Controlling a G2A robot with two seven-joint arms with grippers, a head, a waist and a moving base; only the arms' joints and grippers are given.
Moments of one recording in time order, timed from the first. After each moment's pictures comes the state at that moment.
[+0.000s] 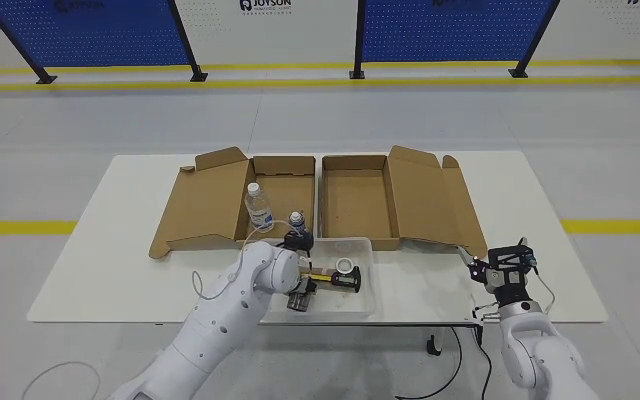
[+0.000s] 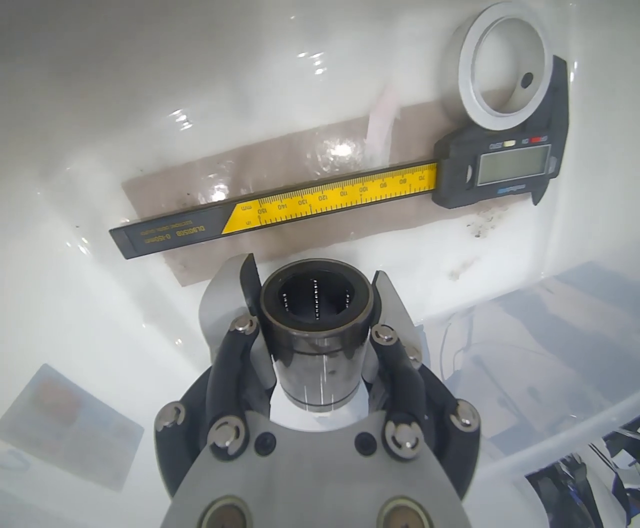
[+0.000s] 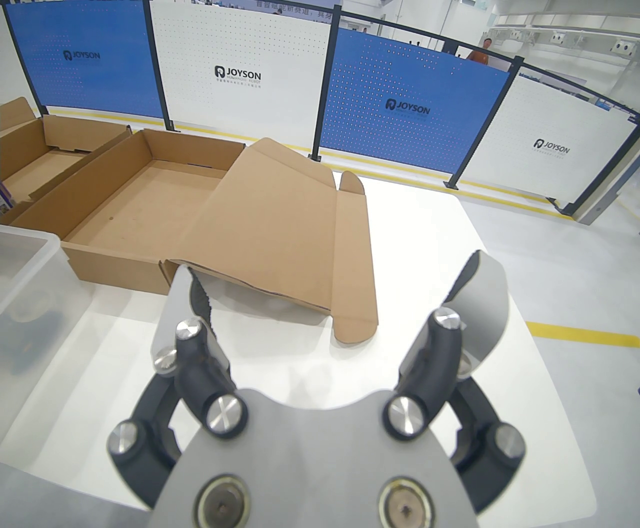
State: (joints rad) left arm 0.97 -1.31 -0.90 -1.40 0.93 0.28 -1.32; right arm -1.73 -1.15 1.60 -1.80 -1.33 0.00 0.00
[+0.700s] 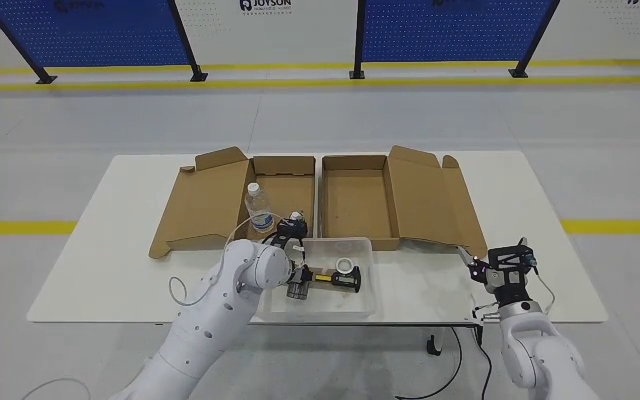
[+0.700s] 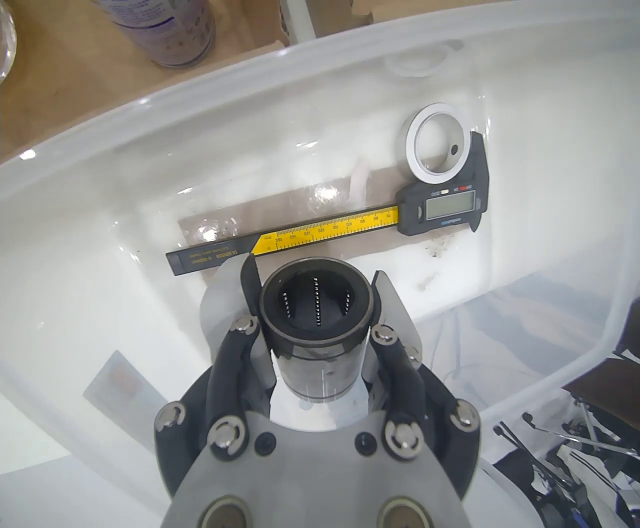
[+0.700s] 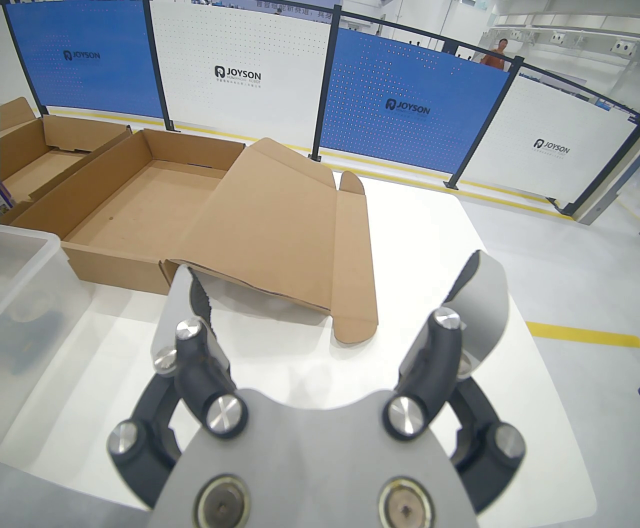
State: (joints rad) left arm 1.02 -1.29 -0.99 -1.51 0.93 0.24 -1.27; right arm -1.73 -1.15 1.60 -1.80 -1.33 0.00 0.00
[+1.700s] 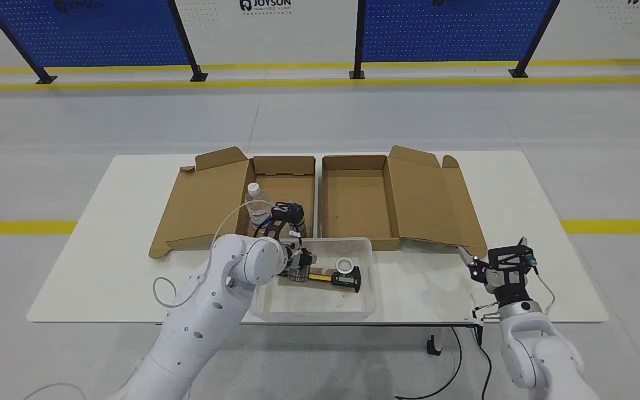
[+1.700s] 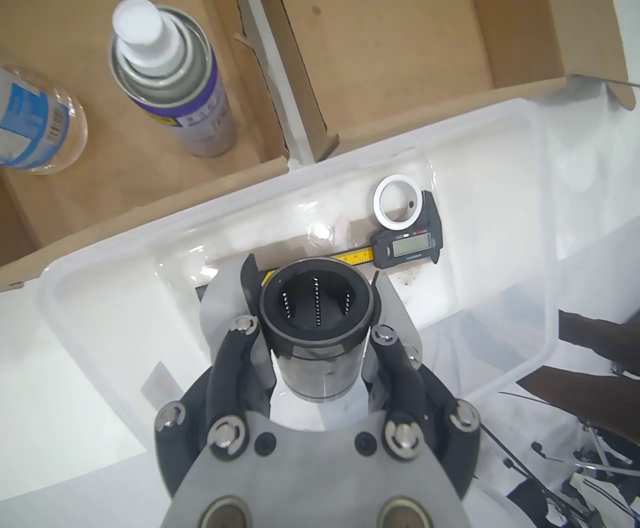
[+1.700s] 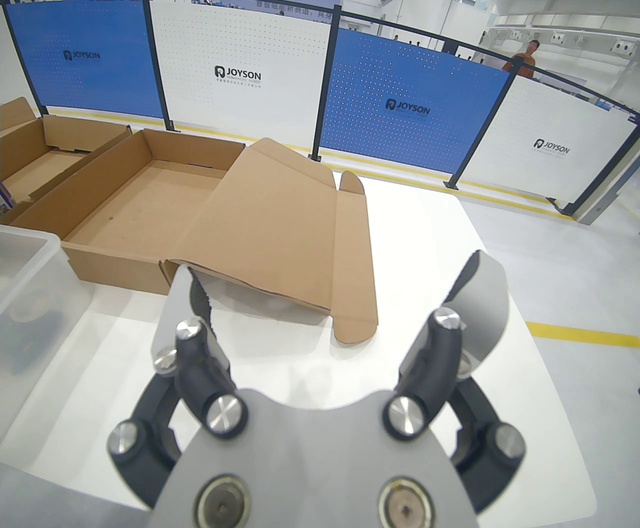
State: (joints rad) left arm 1.04 -1.28 -1.07 -1.60 0.92 0.23 -1.18; right arm -1.73 -1.15 1.60 -1.80 -1.33 0.00 0.00
